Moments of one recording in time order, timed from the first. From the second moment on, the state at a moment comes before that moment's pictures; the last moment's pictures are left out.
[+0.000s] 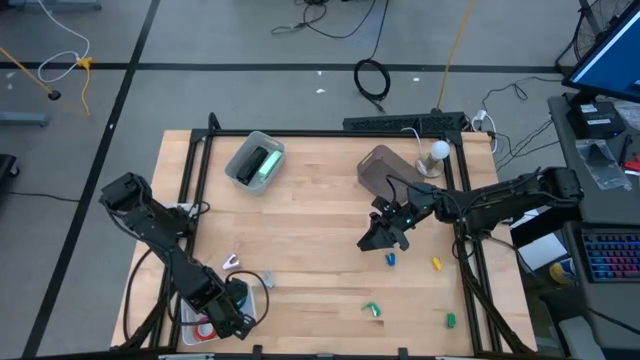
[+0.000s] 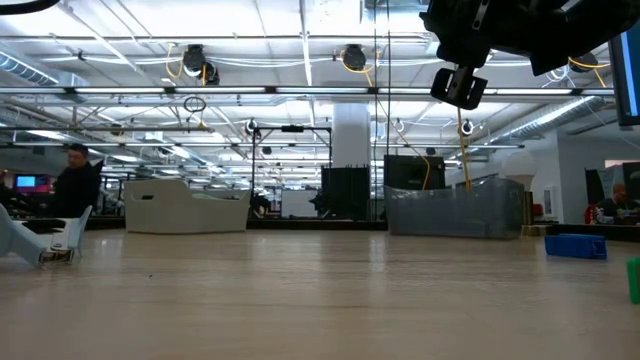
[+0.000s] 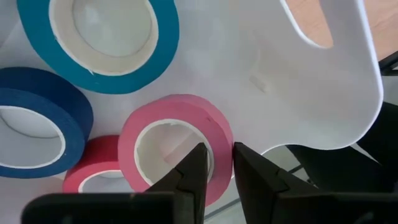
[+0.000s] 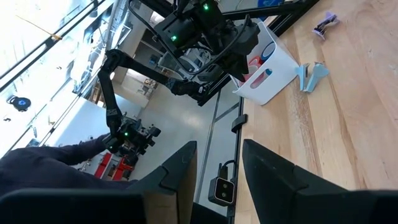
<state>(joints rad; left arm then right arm) -0.85 1.60 0.99 -0.56 0.20 -1.91 0.02 1.20 0.52 0.57 -0.55 0.93</state>
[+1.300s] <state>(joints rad) -0.86 1.49 0.99 -0.59 -0.01 -1.97 0.03 1.20 0.52 0.57 -0.55 0.92</state>
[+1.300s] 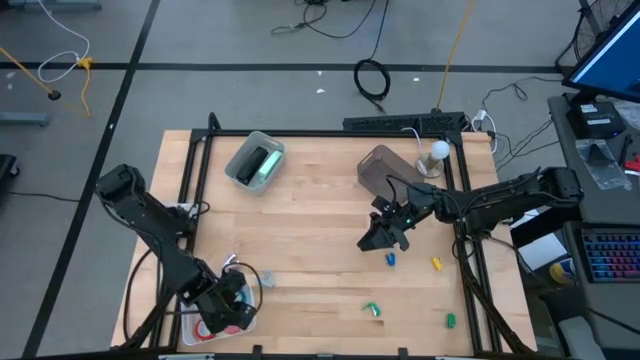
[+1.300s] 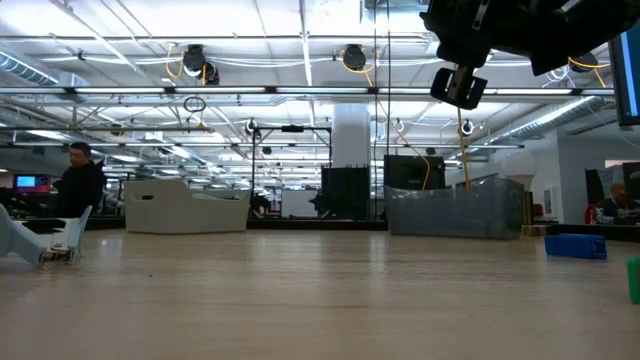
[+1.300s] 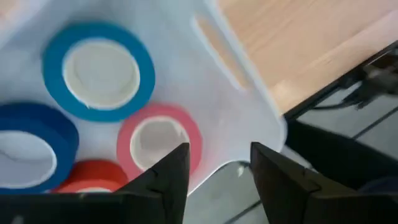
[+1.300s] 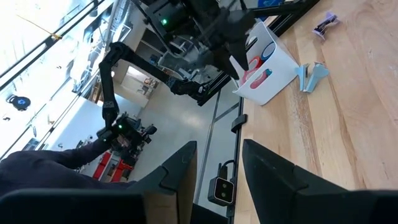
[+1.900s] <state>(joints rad) -0.73 1.35 0.99 -0.41 -0.51 -1.54 0.03 1.16 0.52 0.55 -0.68 0.90</state>
